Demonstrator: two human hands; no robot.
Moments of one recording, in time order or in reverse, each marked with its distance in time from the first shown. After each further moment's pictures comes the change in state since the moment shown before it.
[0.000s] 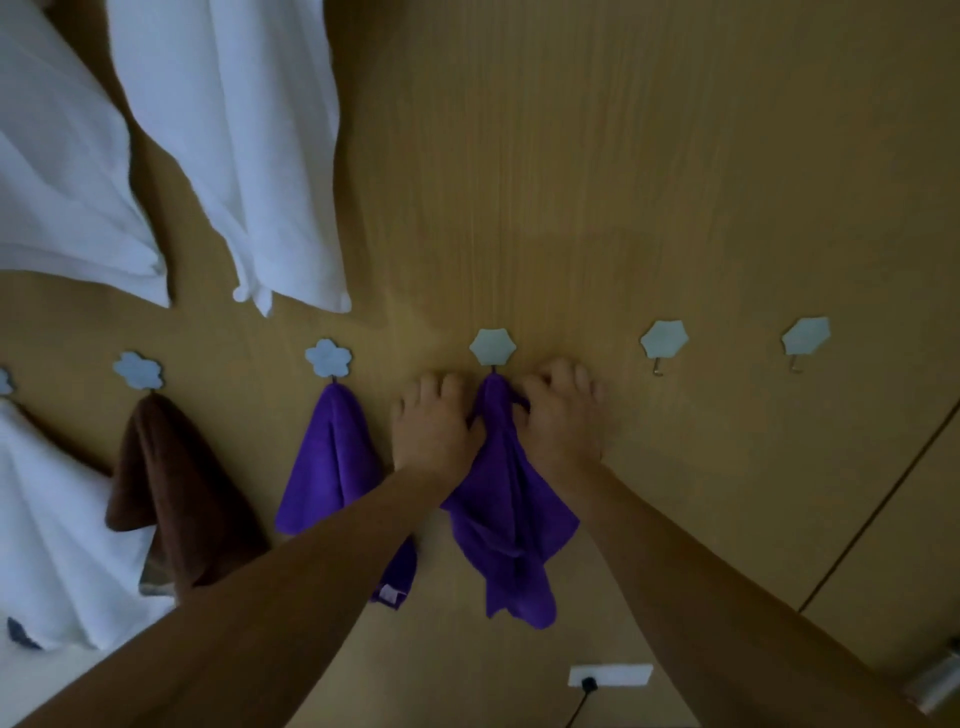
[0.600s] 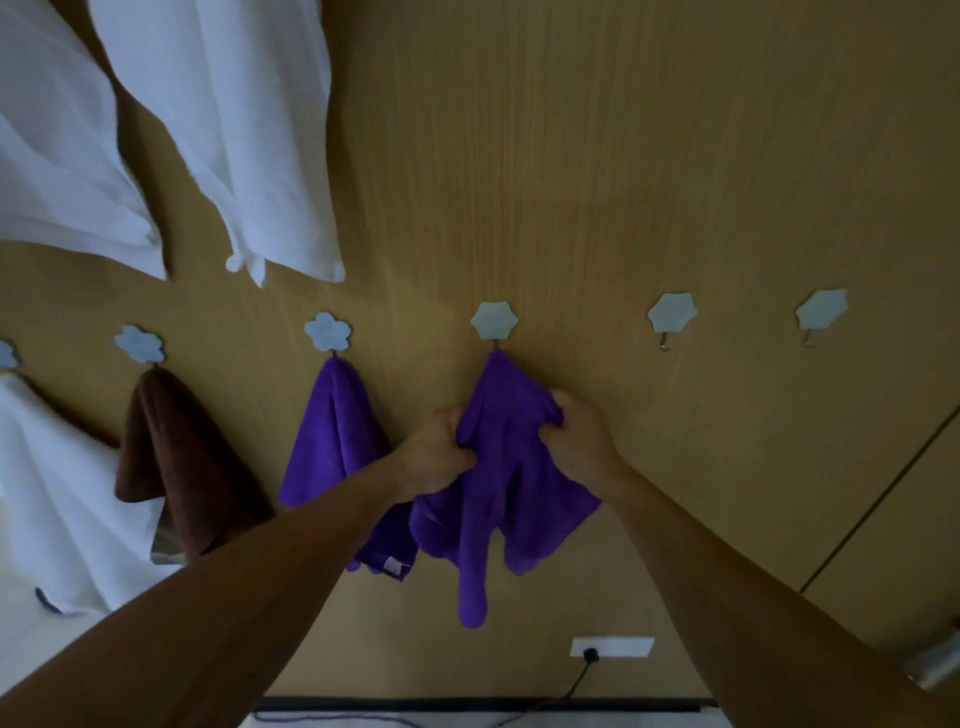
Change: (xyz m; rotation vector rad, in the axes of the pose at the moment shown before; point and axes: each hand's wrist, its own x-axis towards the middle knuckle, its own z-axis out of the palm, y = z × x) left_hand -0.022 -0.026 0.008 -0.824 -0.596 -0.051; right_hand -0.029 0.032 0.009 0.728 -0.446 0.357
